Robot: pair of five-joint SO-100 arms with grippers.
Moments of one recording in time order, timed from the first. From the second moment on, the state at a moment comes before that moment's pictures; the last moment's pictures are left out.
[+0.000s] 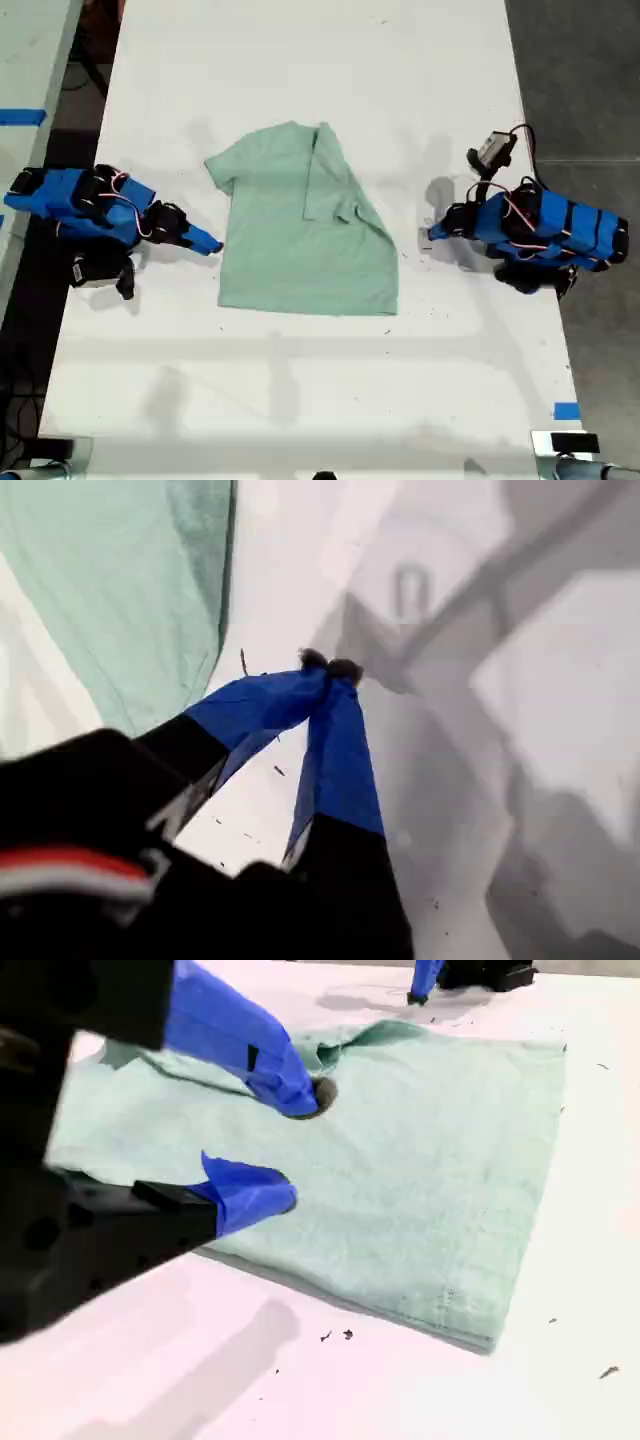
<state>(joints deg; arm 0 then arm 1) 4.7 206.1 183.8 60.6 -2.9 19.1 200.7 173.8 80.4 -14.4</state>
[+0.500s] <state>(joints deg) -8.3 205.9 184.0 53.8 2.5 19.1 200.7 173.8 80.4 -14.4</state>
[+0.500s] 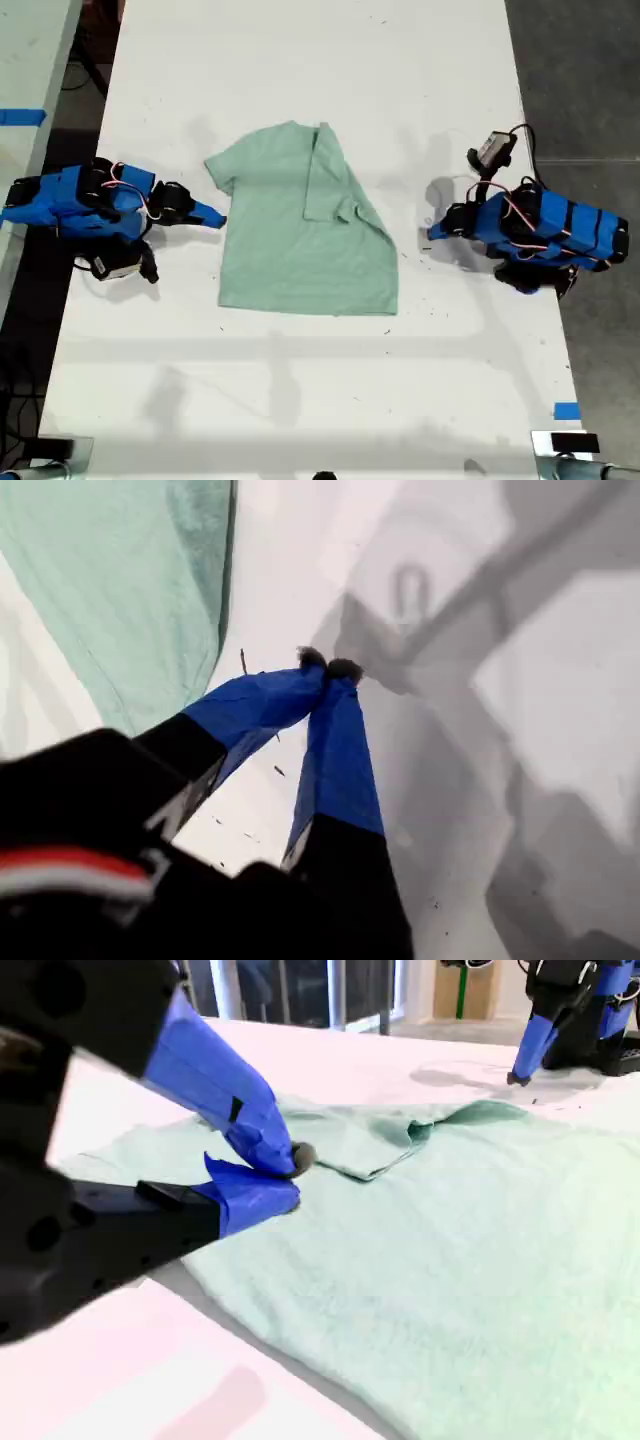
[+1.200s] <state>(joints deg) -55.5 109.5 127.6 59.1 38.3 19.1 200.7 173.8 80.4 -14.3</state>
